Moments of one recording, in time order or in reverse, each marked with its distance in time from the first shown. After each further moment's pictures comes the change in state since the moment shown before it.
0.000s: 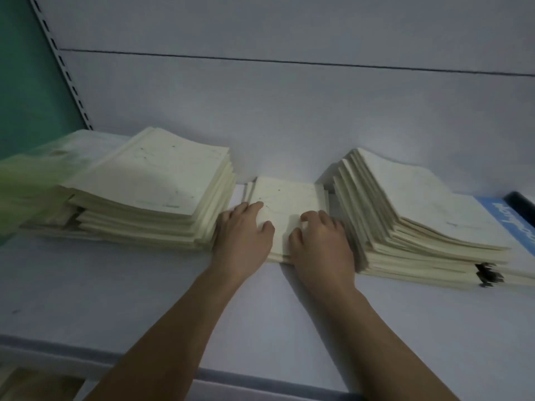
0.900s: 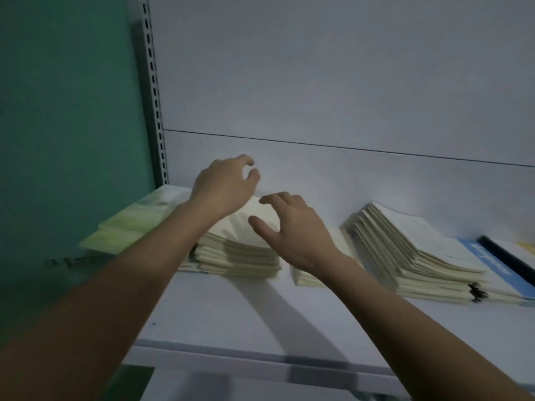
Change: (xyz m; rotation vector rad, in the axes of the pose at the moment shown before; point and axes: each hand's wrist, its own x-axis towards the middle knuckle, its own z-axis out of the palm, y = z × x) left_hand 0.025 -0.020 -0.237 0.189 0.172 0.246; right_hand 0.004 -0.189 -0.058 -0.012 -0.029 -0.428
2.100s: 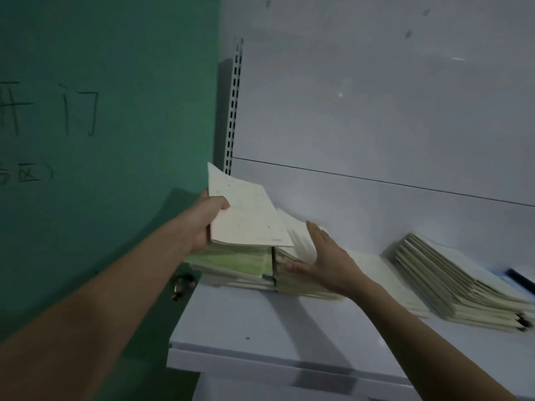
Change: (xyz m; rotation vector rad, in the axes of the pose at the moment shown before) left_hand -0.034 -0.161 -0.081 -1.255 -0.194 -0.573; right_hand 0.022 -0.058 0.058 -0.048 -0.276 0.256
